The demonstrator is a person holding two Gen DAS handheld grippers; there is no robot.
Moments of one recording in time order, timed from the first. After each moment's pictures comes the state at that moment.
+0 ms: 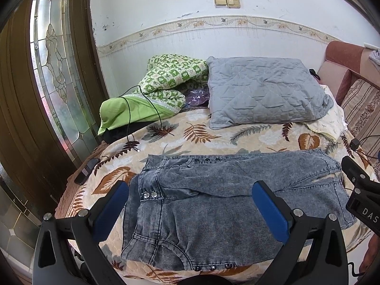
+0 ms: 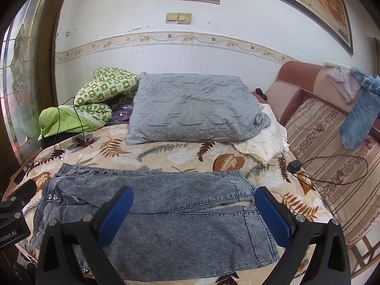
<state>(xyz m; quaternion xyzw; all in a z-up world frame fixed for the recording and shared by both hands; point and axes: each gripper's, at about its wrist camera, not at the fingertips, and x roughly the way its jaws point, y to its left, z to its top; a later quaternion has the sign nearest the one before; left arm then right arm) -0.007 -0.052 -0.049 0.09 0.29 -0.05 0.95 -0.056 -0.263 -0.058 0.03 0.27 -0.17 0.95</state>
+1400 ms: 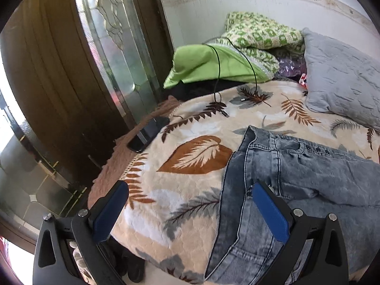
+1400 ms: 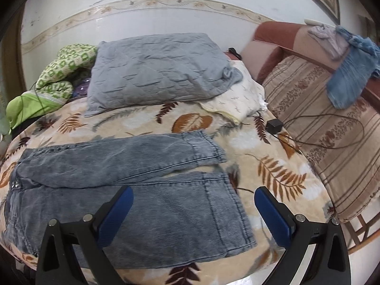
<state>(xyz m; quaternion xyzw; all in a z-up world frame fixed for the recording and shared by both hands) 0.115 0.116 -0.107 0.04 0.39 0.12 0.91 -0.052 -0.369 -0.130 0.07 0.36 -0.23 0.90</state>
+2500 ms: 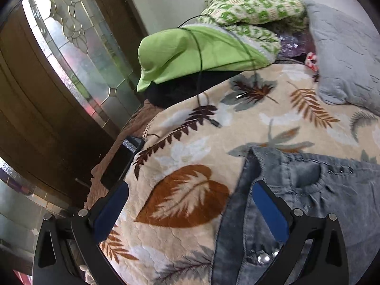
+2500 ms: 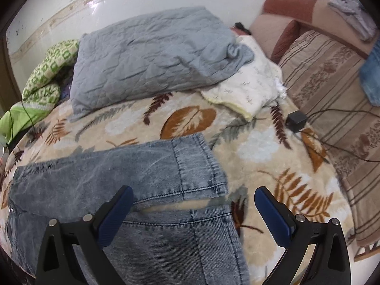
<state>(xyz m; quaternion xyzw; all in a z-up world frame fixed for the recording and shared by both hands) 0.256 0.100 -0.133 0.10 0.45 0.11 0.88 0.045 -0.459 -0.168 0.13 0.42 -0.18 0.88</state>
